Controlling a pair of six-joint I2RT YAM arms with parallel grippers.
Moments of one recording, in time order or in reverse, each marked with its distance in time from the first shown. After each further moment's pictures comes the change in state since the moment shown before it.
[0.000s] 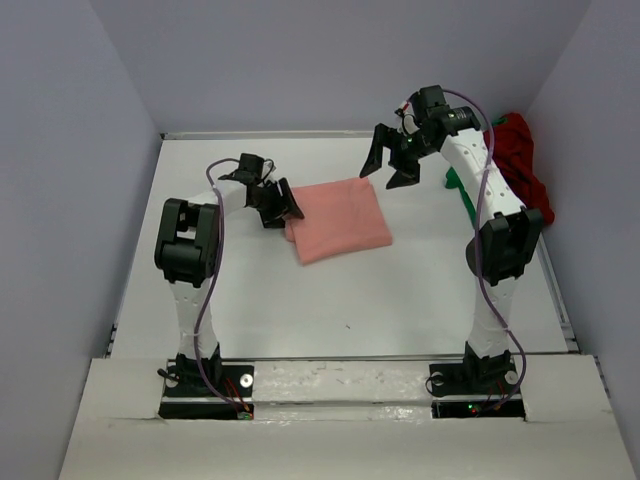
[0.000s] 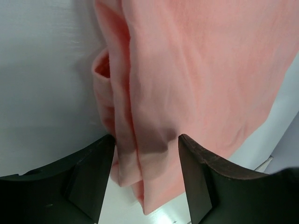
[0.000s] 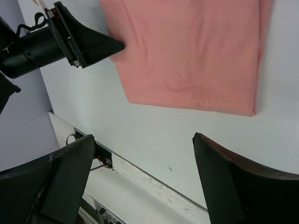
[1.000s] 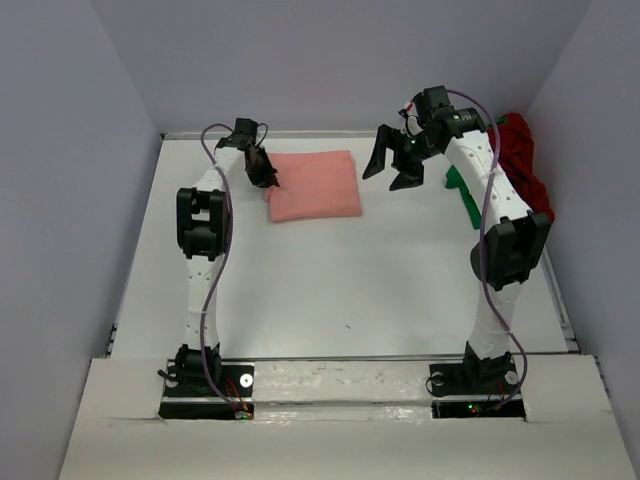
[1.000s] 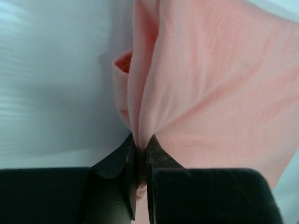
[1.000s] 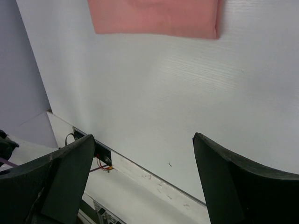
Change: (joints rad) left arm 0.056 0.399 0.715 -0.311 -0.223 0.025; right arm 0.000 -0.057 -0.060 -0.002 0.020 0.004
